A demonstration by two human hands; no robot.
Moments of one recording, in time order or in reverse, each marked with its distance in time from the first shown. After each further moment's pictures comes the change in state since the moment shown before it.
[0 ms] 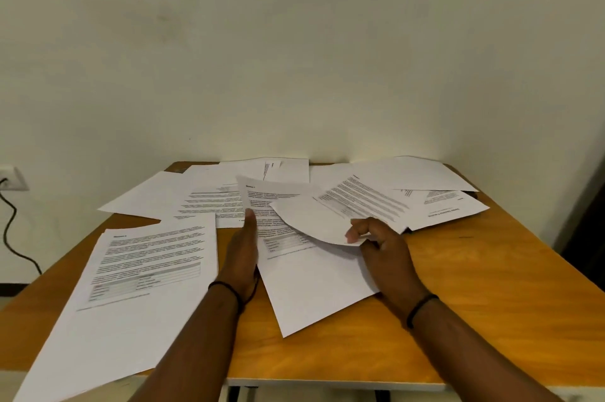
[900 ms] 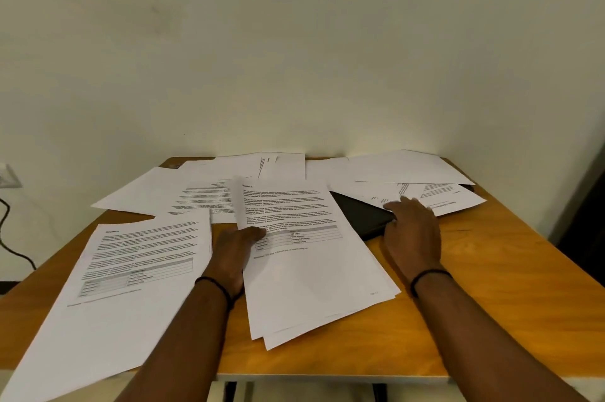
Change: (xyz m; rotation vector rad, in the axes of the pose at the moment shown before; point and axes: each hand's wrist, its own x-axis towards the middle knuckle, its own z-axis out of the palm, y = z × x) left_hand 0.009 -0.003 -0.012 0.023 0.046 -0.159; right_hand 0.030 0.026 -0.037 -0.837 0.188 0.077
